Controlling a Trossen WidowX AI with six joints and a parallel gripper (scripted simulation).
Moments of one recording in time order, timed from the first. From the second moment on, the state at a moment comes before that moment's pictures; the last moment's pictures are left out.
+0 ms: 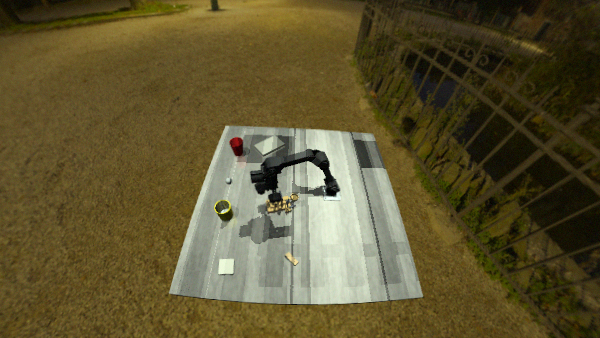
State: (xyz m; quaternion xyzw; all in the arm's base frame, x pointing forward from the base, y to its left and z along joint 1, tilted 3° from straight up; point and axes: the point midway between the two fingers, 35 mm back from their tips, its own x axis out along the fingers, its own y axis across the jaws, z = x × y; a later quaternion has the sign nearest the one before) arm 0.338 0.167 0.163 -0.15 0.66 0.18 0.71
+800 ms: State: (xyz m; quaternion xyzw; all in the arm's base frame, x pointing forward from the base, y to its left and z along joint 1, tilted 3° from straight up) arm 0.339 0.170 0.105 -0.15 0.66 0.19 0.71
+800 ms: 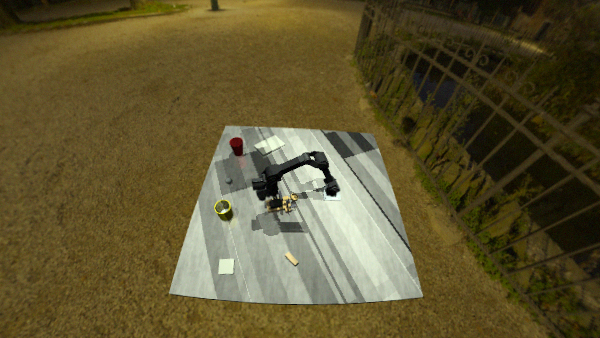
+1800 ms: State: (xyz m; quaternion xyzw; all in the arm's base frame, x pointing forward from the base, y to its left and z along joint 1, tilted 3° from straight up) arm 0.339 0.171 0.076 -0.15 0.66 0.19 0.71
